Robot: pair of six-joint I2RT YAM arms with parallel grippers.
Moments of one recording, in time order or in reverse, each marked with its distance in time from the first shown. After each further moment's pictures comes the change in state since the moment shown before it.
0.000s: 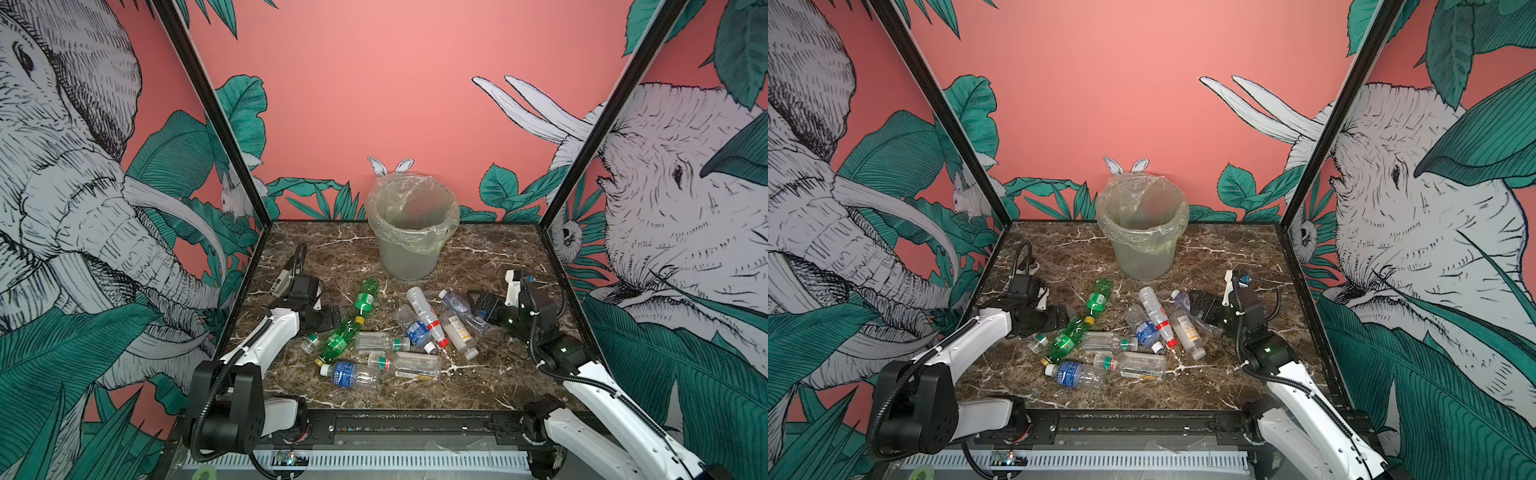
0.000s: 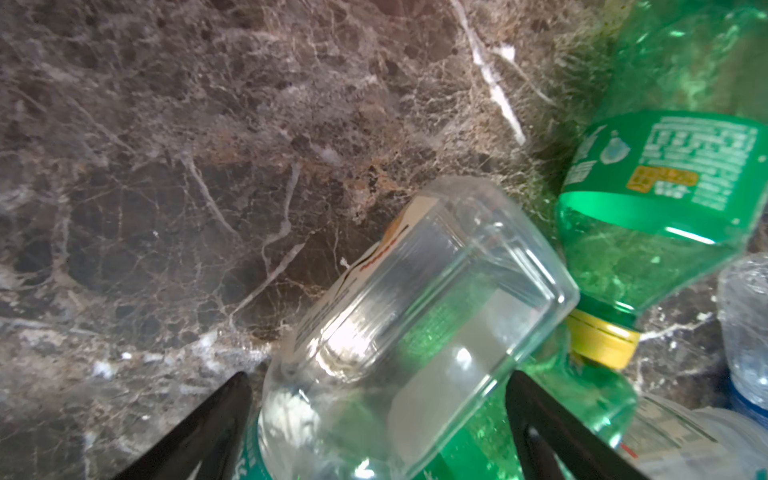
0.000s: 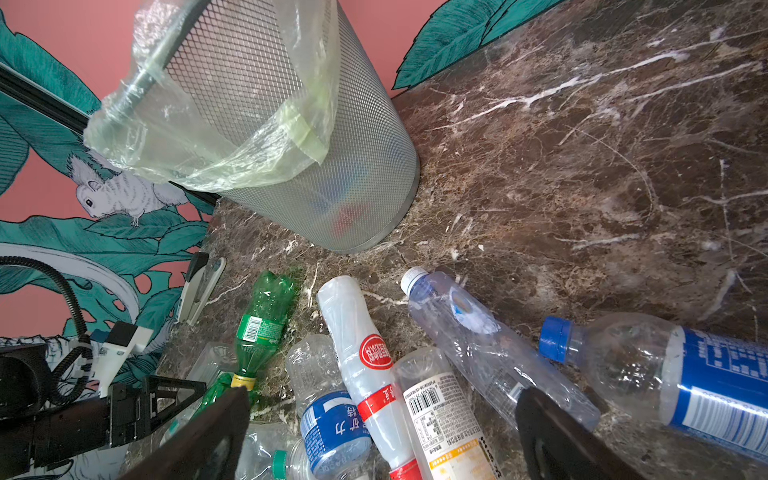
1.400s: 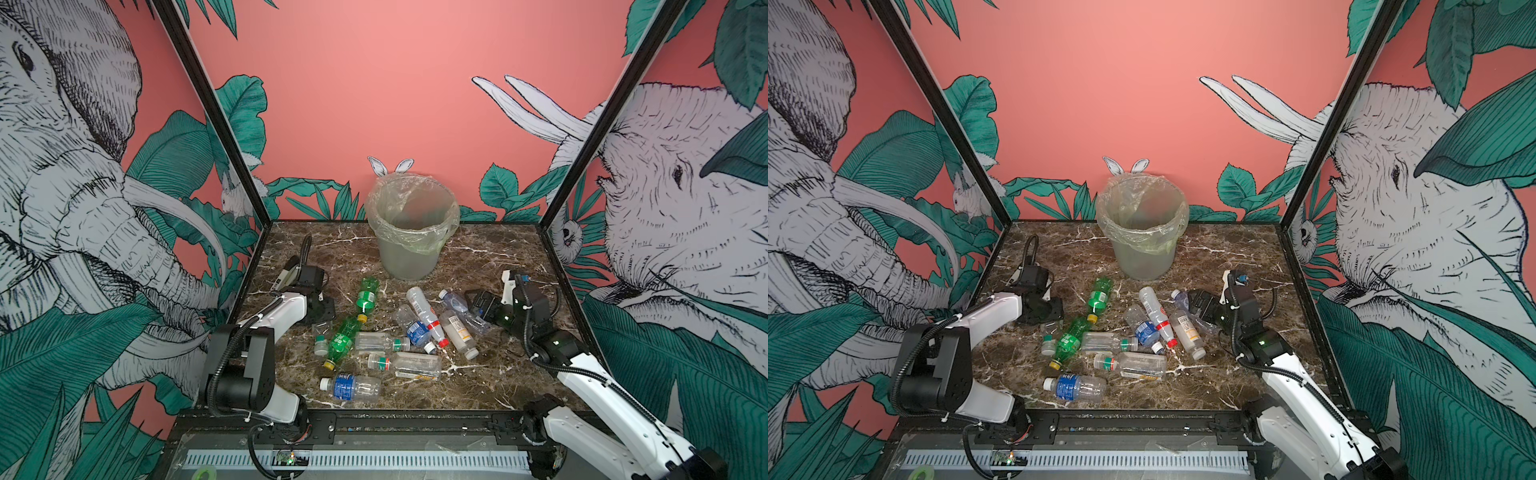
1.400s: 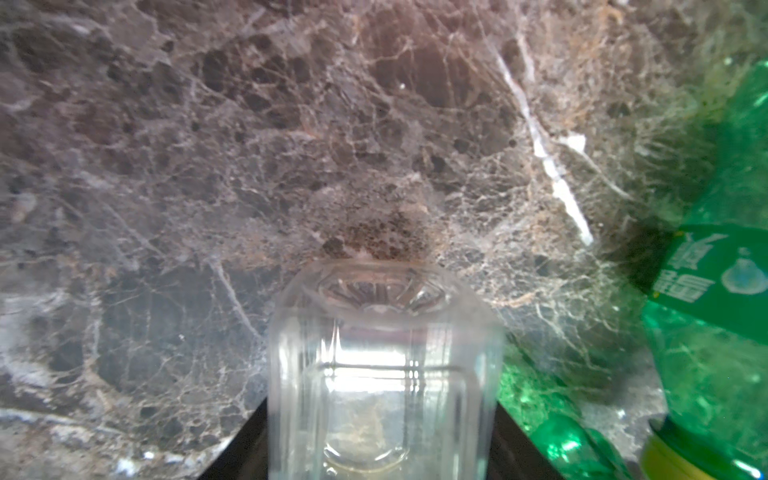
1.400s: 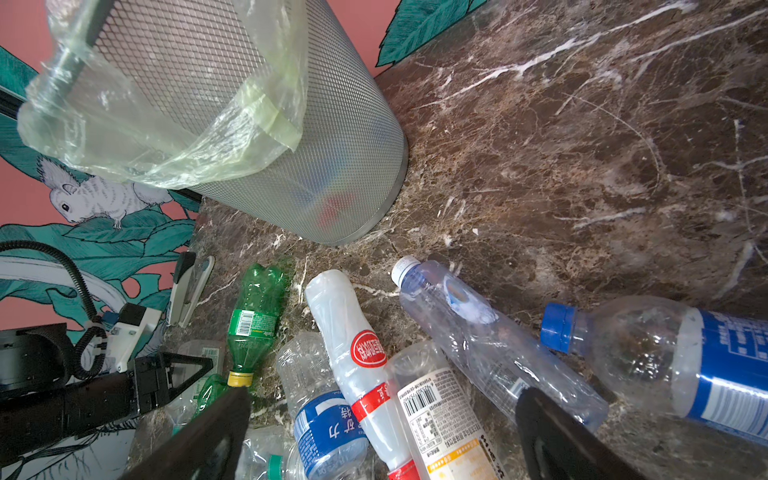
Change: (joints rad) left arm 0.000 0.191 0.093 0.082 -0.129 0.003; right arm -0.020 0.071 0.000 0.019 -0.016 0.037
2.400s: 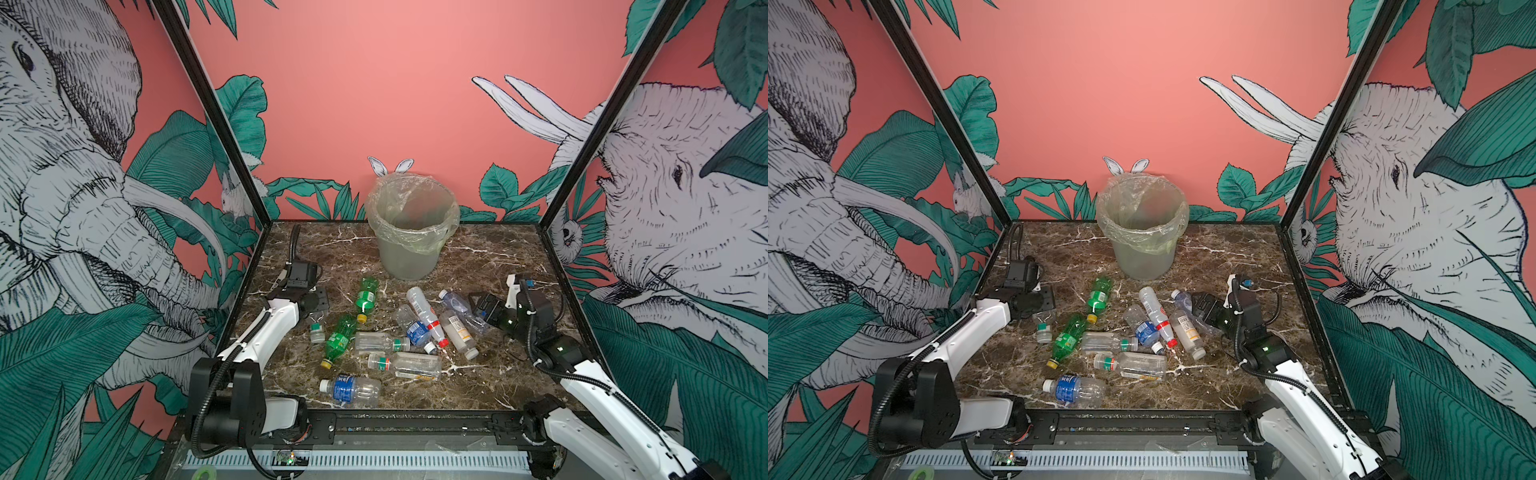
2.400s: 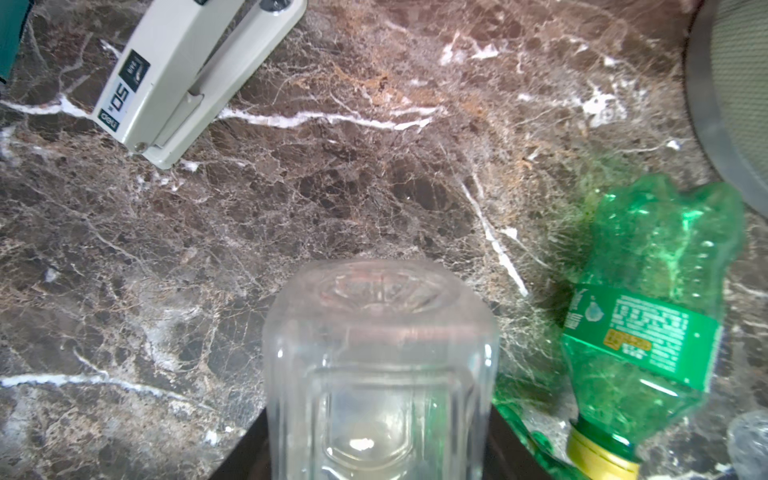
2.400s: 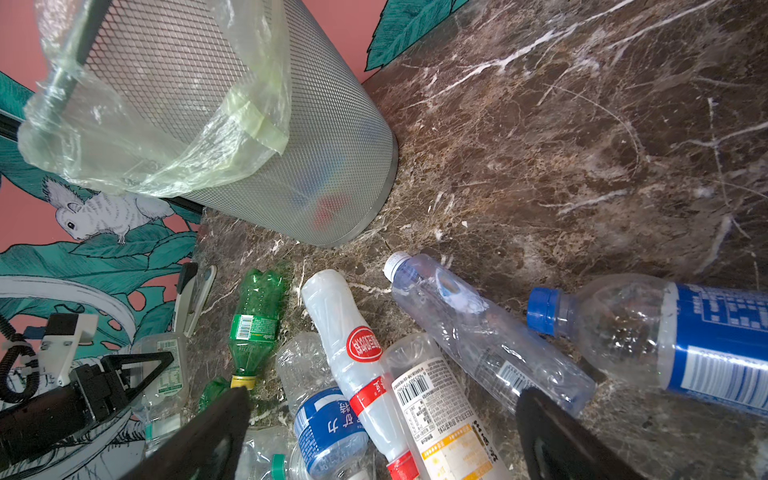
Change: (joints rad) left arm 0.000 -0.188 0.019 0.003 -0.069 -0.028; right arm -0.012 -0.058 -0.033 -0.024 0.005 0.045
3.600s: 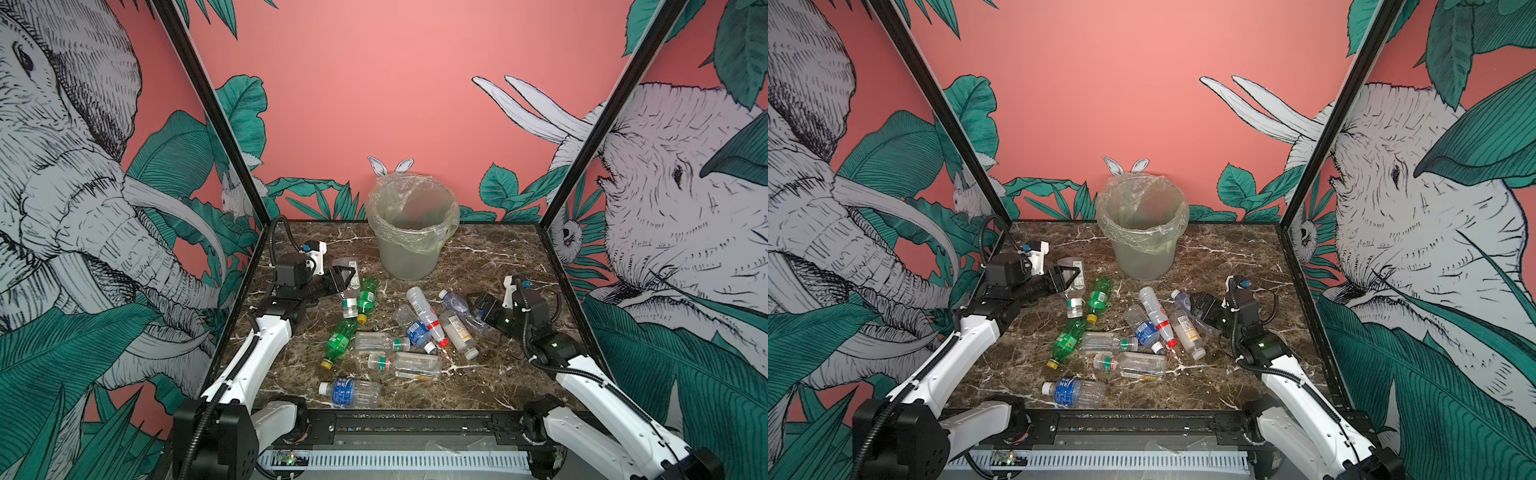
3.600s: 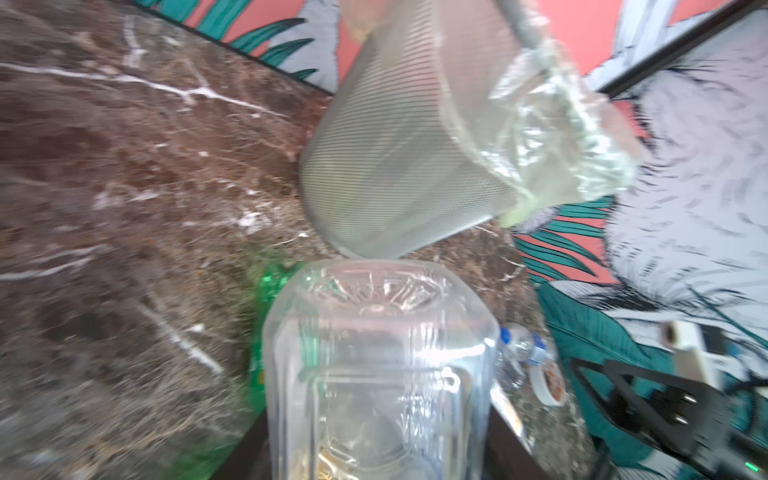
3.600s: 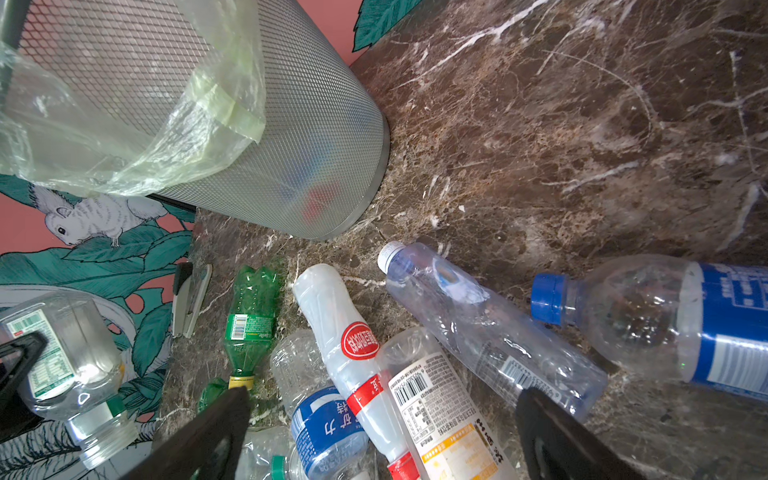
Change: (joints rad) left arm 0.000 -0.175 -0.057 0.419 0.665 -0.185; right arm -0.010 0.060 -0.016 0.034 -0.027 0.038
